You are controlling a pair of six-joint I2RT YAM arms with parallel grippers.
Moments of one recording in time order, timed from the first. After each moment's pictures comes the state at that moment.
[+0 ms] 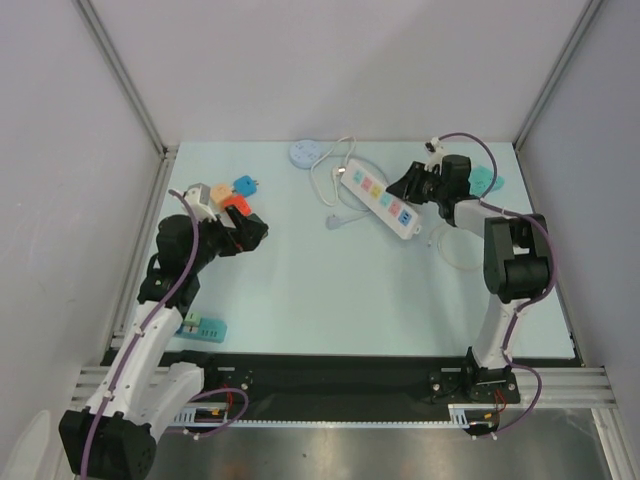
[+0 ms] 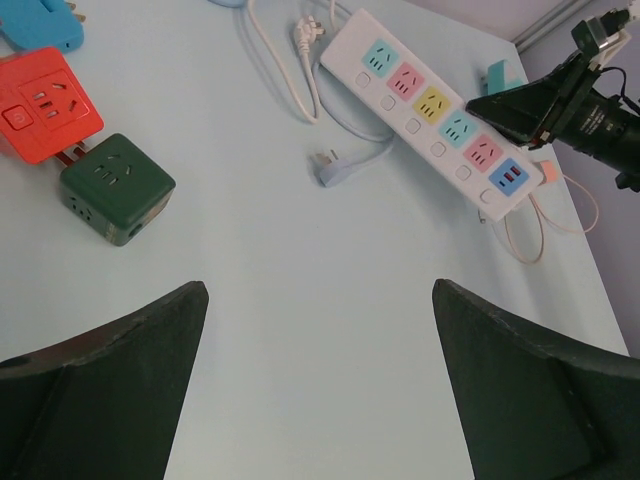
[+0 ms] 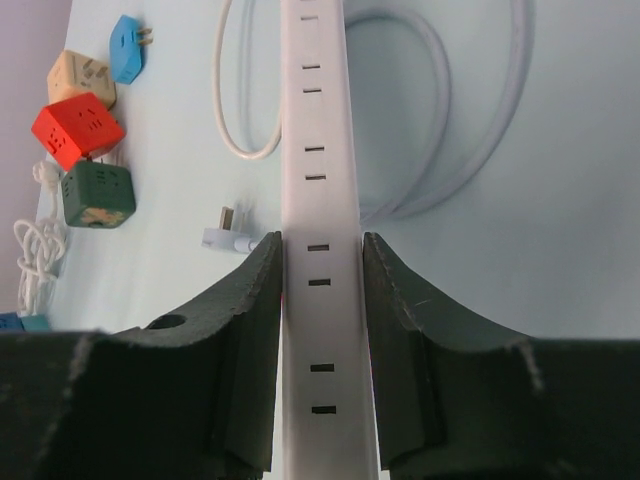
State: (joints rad) left arm -0.14 0.83 0.69 -0.17 0.30 -0.47; right arm 0.10 1.91 1.20 0.28 -0.53 0.44
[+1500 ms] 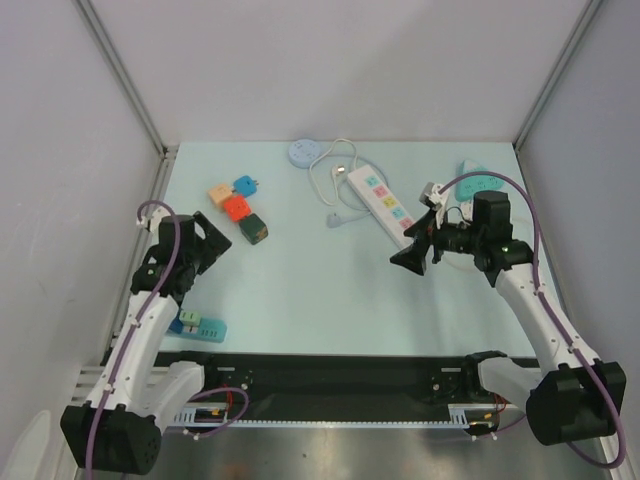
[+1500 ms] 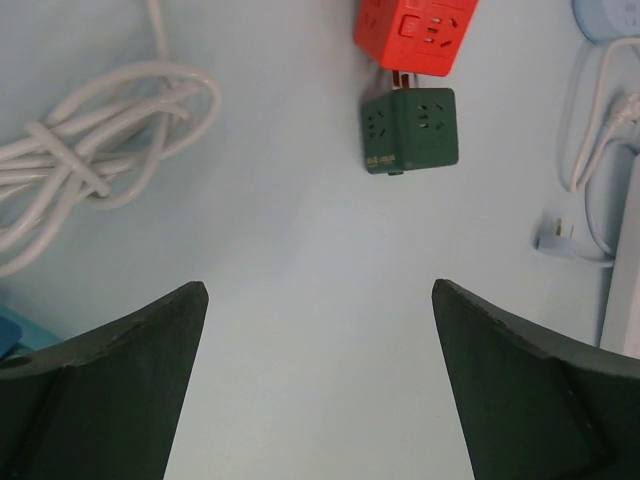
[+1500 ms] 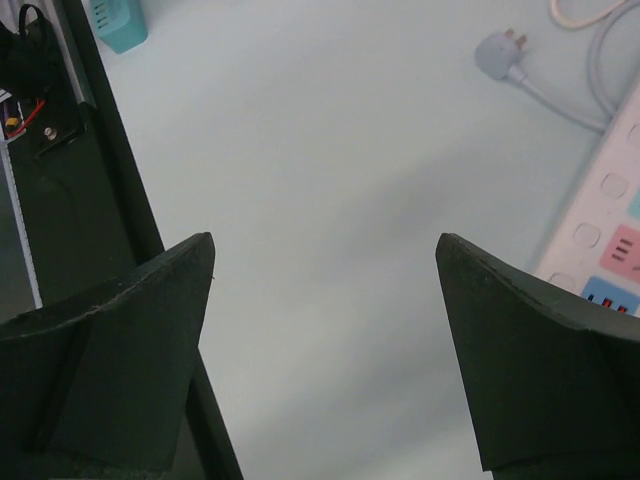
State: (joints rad) left arm -0.08 0.88 0.78 -0.61 -0.20 -0.75; right arm 0.15 1.07 0.88 -0.36 -0.96 -0.29
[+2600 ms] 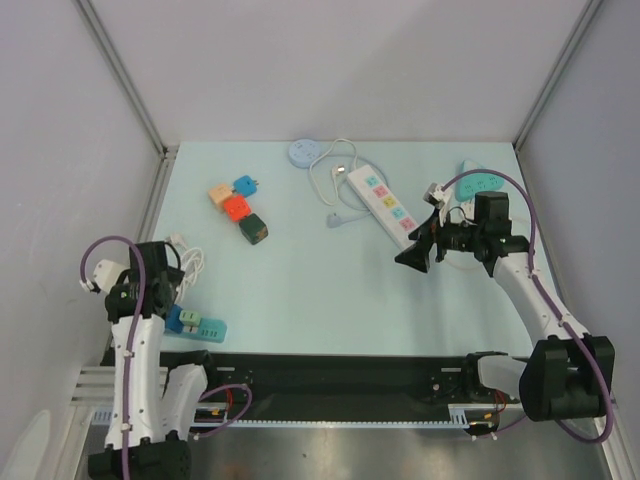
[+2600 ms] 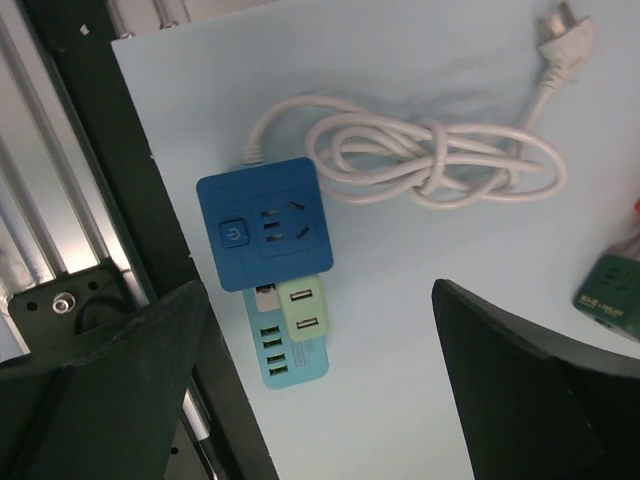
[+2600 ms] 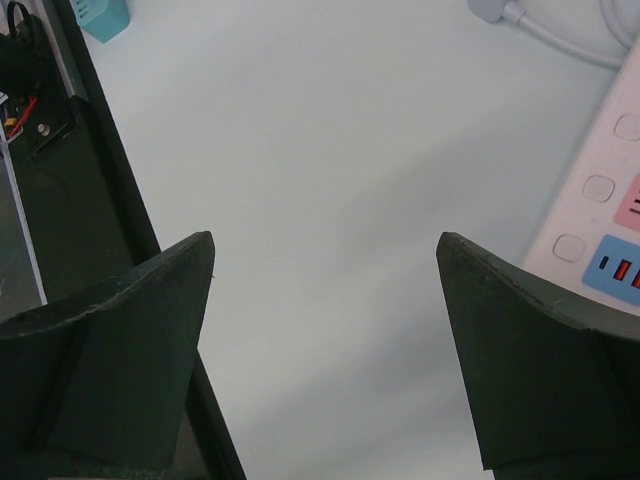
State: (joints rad) left arm 0.16 0.76 0.87 -1.18 -0.52 -1.04; right arm 0.06 1.18 0.86 -0.37 -1.01 -0.32
